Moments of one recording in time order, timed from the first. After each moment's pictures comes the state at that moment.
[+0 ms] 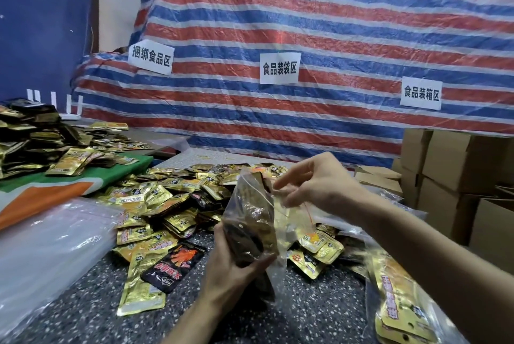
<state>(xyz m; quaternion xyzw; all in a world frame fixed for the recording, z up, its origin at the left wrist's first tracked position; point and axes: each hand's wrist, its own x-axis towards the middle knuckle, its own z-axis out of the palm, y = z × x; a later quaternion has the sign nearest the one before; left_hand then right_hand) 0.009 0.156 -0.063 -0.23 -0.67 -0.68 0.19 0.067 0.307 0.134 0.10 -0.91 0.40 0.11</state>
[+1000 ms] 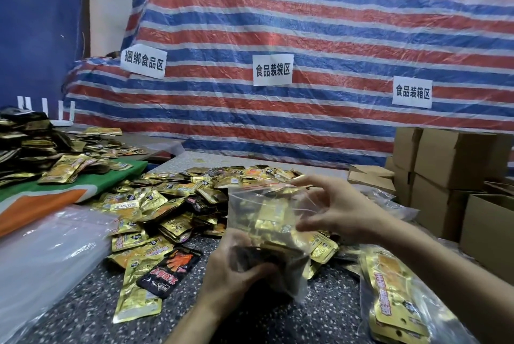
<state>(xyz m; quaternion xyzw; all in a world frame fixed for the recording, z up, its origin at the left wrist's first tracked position) 0.016 0.157 -0.059 -0.26 -0.63 -0.73 0.10 0.075 0.355 0.108 0.16 -0.91 0.36 0.08</state>
